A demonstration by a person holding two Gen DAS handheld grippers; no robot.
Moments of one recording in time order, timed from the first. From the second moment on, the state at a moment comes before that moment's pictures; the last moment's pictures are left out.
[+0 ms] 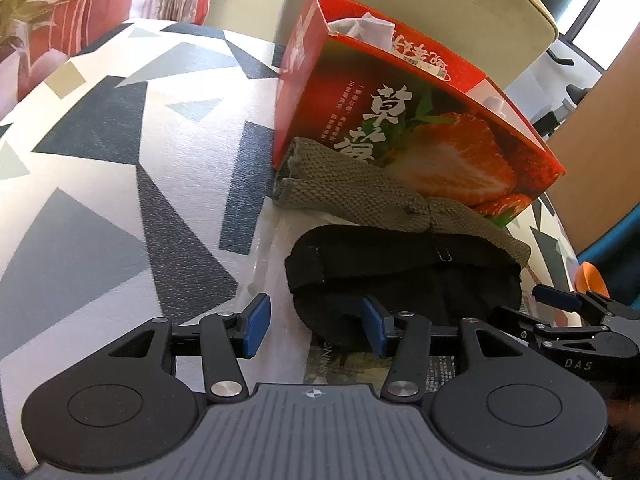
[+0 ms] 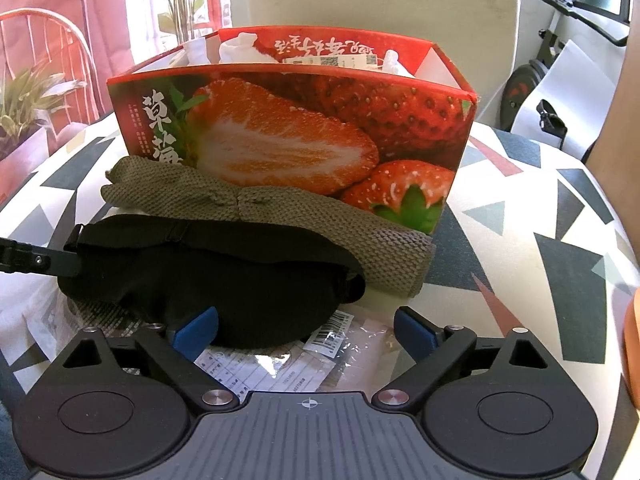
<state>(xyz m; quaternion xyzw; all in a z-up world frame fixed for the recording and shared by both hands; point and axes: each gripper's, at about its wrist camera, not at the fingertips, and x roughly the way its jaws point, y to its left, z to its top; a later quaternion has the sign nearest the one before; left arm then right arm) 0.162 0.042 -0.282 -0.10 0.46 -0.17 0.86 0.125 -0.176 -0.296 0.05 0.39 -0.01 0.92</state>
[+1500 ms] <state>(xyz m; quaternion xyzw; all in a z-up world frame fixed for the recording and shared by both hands) 0.176 0.035 -0.294 -0.08 0.44 -0.16 0.88 0.144 -0.199 -0.303 0.06 0.35 -0.07 0.93</state>
